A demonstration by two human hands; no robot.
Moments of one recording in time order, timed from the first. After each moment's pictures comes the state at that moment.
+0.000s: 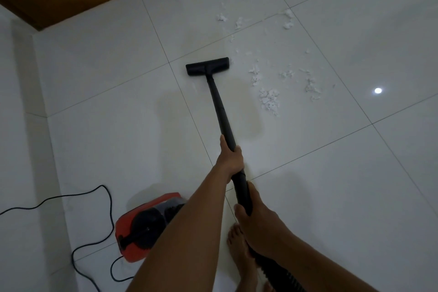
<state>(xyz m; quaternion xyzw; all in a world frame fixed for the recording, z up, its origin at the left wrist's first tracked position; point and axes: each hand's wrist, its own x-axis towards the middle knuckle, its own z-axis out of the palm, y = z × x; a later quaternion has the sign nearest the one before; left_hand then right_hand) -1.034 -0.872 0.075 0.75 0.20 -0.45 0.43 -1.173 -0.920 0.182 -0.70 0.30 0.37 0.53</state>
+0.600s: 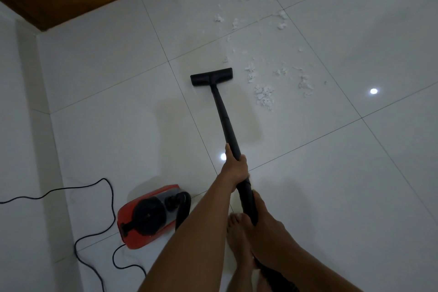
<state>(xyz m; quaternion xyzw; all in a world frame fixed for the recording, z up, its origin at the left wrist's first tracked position) -1.100 -0.871 0.095 0.74 0.19 -0.48 0.44 -1.237 -0.913 0.203 -0.72 0.32 0.36 0.50</state>
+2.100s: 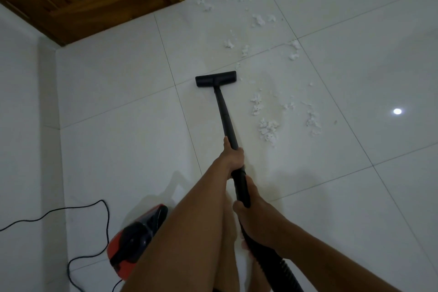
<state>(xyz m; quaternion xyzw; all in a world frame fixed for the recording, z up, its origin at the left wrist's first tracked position) -0.923 -0.964 0.118 0.73 0.23 -0.49 0.42 -1.056 -1.031 0.230 -0.70 0.23 0.38 0.56</state>
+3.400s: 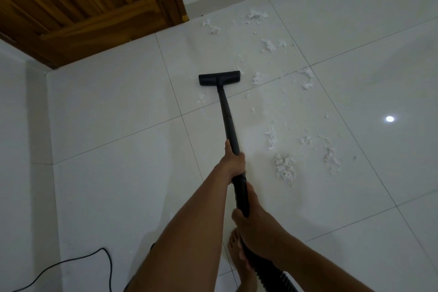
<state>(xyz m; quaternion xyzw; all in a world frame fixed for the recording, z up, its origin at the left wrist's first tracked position) -0.724 -0.931 0.114 0.74 0.20 -0.49 0.42 -0.858 -0.983 0.220 -0.66 0.28 0.41 0.57</state>
